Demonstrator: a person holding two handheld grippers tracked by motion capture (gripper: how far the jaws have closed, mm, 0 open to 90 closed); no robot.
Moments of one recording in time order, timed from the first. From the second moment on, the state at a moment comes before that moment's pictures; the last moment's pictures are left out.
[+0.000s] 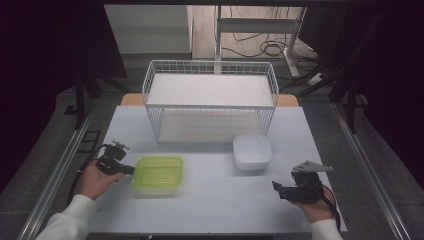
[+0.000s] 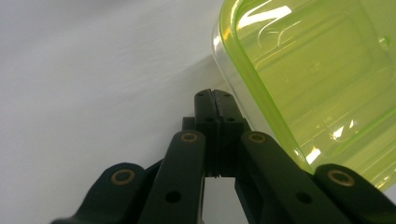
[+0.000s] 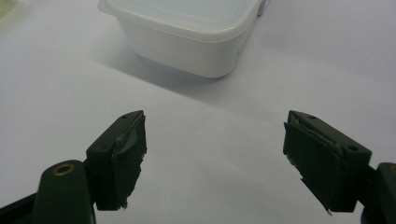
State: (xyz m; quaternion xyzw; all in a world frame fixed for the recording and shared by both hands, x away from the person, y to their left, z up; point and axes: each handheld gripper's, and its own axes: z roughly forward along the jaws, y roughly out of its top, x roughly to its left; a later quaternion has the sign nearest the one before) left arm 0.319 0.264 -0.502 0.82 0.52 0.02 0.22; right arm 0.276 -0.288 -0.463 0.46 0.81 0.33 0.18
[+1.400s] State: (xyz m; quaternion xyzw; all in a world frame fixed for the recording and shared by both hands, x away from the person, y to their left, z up) left arm 0.329 0.150 -0.509 0.84 0.46 -0.02 0.28; right arm 0.276 -0.285 -0.466 0.46 0.81 0.32 0.18
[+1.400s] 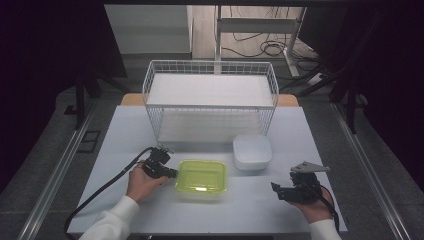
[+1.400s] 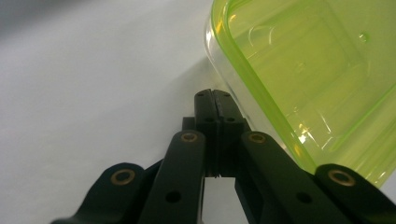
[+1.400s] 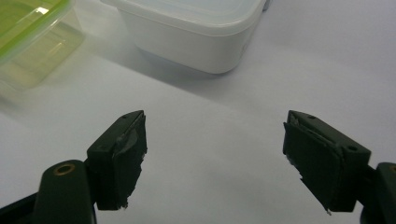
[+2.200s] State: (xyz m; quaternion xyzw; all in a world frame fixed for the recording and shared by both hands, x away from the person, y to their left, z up) left arm 0.302 0.191 -0.461 0.77 0.52 0.04 0.36; right arm 0.281 -0.280 -0.461 0.46 0.80 0.34 0.17
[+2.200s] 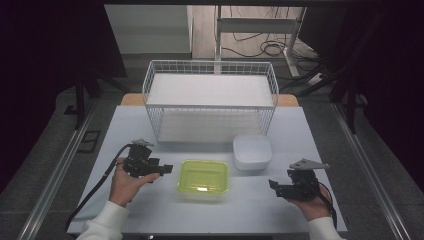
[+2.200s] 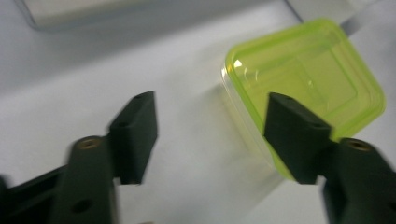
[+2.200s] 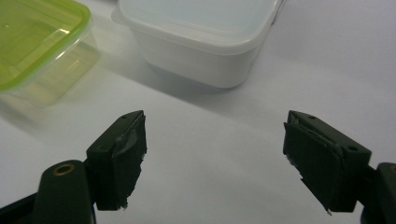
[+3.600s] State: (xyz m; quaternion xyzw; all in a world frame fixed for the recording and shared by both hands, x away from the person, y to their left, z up) left arm 0.301 0.190 -0.459 0.76 0.52 0.03 0.38; right arm 0.305 -0.187 -0.461 0.46 0.80 0.38 0.07
